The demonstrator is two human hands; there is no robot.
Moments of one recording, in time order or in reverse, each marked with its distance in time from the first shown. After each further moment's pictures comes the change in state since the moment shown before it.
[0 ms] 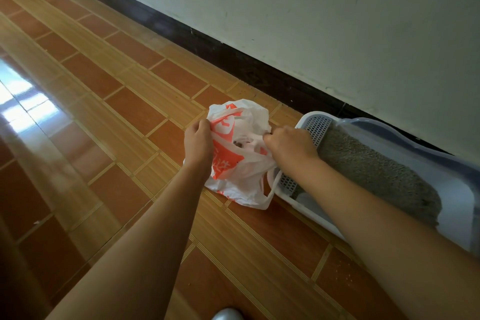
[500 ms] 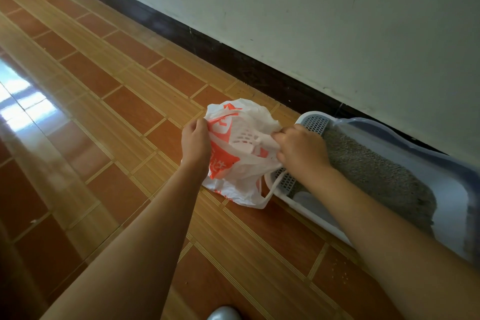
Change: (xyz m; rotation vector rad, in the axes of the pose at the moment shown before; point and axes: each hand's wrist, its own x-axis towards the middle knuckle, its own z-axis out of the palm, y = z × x) left_hand -0.003 0.000 0.000 0.007 0.001 0.003; right_hand -0.015 0.016 0.012 0.146 0.141 0.106
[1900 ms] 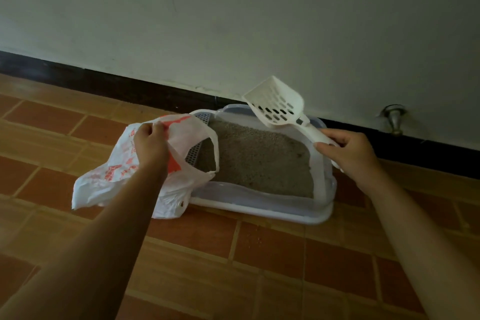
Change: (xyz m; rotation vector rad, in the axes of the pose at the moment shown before) left_hand -0.062 -0.002 0.131 0.218 -0.211 0.085; right_hand -0.219 0.184 -0.039 0.954 0.403 0.855
